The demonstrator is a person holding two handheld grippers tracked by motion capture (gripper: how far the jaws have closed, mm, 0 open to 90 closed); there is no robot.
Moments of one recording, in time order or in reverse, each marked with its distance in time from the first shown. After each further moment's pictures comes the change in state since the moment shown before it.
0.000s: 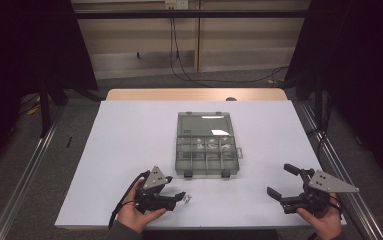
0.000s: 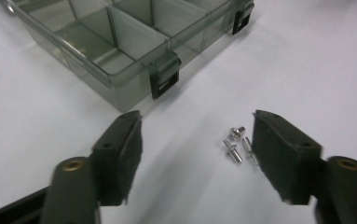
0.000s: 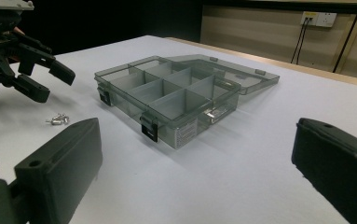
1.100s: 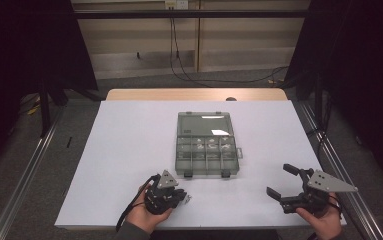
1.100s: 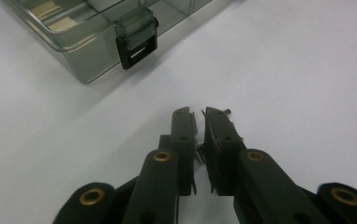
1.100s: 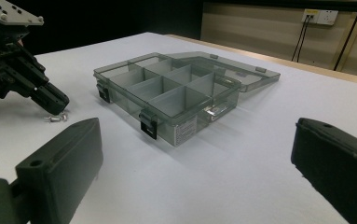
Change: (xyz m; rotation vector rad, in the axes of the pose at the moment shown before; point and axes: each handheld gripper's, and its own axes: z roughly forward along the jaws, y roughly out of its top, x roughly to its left) left arm -0.014 0.000 0.020 0.111 -0.017 -0.063; right arm 0.000 -0.001 0.001 0.012 0.002 0.001
